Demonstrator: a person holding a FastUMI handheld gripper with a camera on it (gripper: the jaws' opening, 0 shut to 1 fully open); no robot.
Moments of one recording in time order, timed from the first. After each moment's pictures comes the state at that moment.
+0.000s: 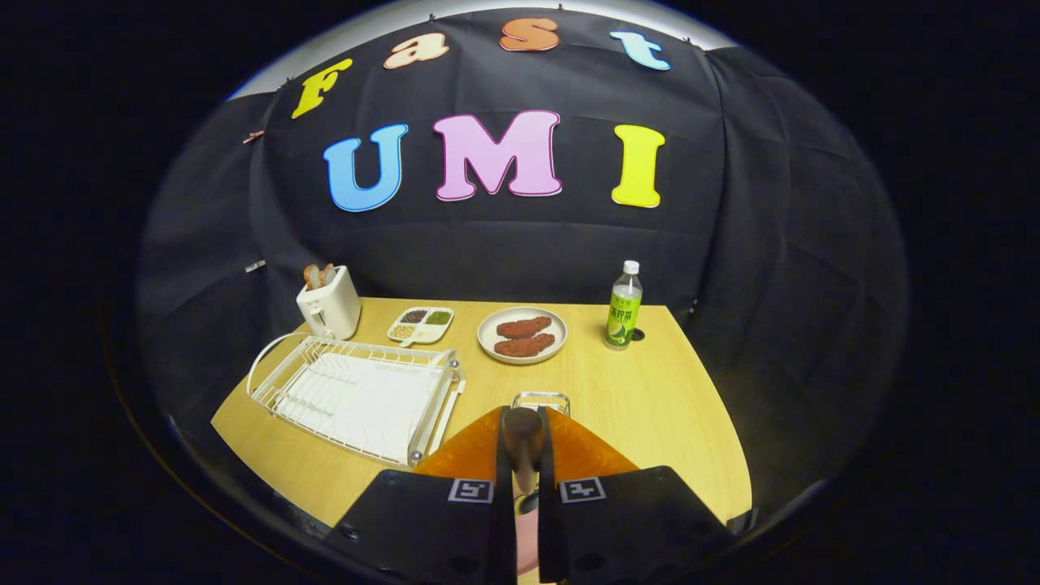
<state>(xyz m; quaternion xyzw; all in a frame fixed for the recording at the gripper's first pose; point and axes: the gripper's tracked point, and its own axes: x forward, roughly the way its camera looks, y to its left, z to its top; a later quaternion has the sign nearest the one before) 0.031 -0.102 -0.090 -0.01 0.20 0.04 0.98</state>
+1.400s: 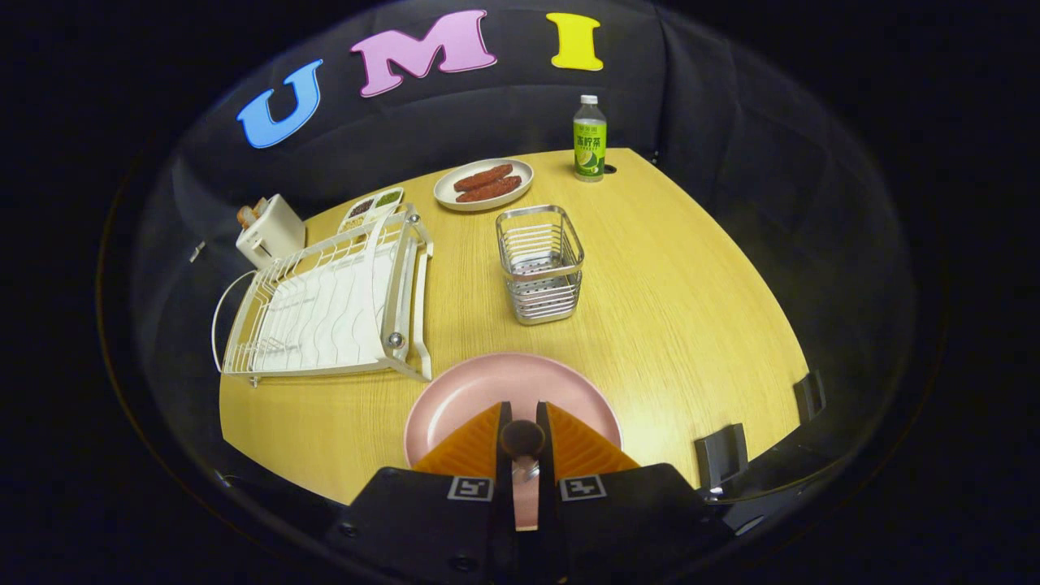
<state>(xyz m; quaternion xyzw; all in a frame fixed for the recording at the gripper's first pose) -0.012 -0.072 -0.227 0.08 0.41 -0.04 0.91</state>
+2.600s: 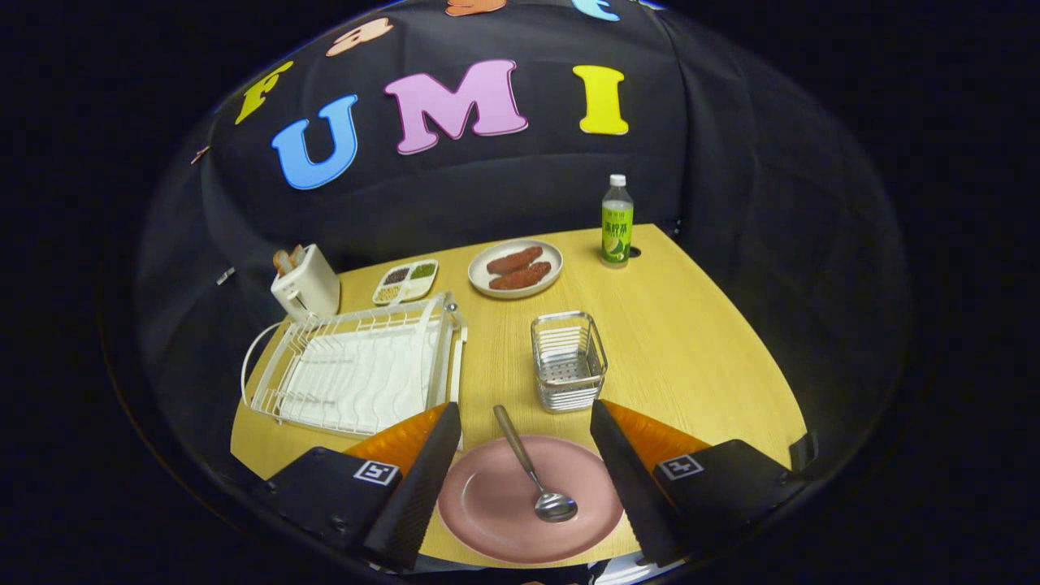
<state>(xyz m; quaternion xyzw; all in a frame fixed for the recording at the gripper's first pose) 0.032 -0.070 -0.126 0.08 0.26 0.00 0.96</state>
